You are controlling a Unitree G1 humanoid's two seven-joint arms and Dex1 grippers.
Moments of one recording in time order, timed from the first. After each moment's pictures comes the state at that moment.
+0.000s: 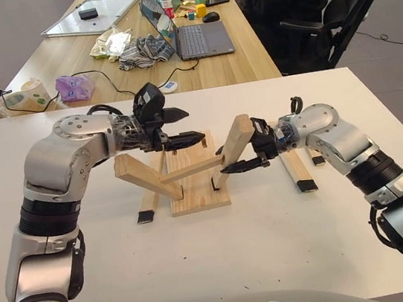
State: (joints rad) left arm -0.68 0.69 -0.13 -0.13 -0.53 0.87 -0.93; right arm -0.67 -0.60 0.51 0.26 0.43 0.12 1.22
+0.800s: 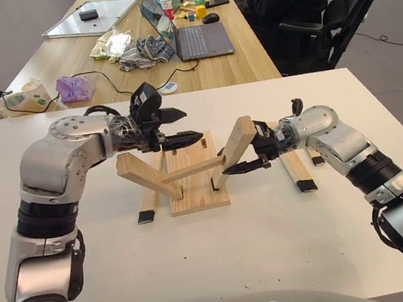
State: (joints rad) left arm -0.66 0.69 -0.12 -0.17 -0.56 0.89 -0.95; right arm -0.68 -0.61 0.54 0.31 0.43 0.04 1.24
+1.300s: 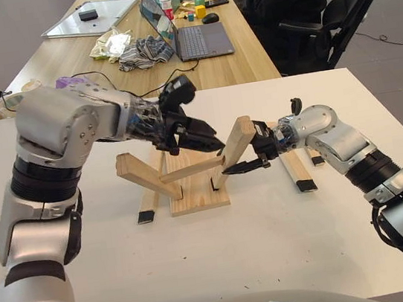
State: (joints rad) left arm -1.00 0.71 -0.37 -0.15 -0.68 1.32 -1.07; right arm -0.69 -0.60 0.55 0.31 0.43 0.04 1.24
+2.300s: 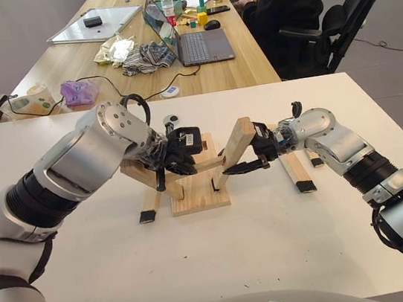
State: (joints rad) left arm -0.96 0.90 -0.70 -0.34 -0.25 0.97 -1.16; right arm -0.68 -0.60 0.57 0.37 0.44 0.01 1.22
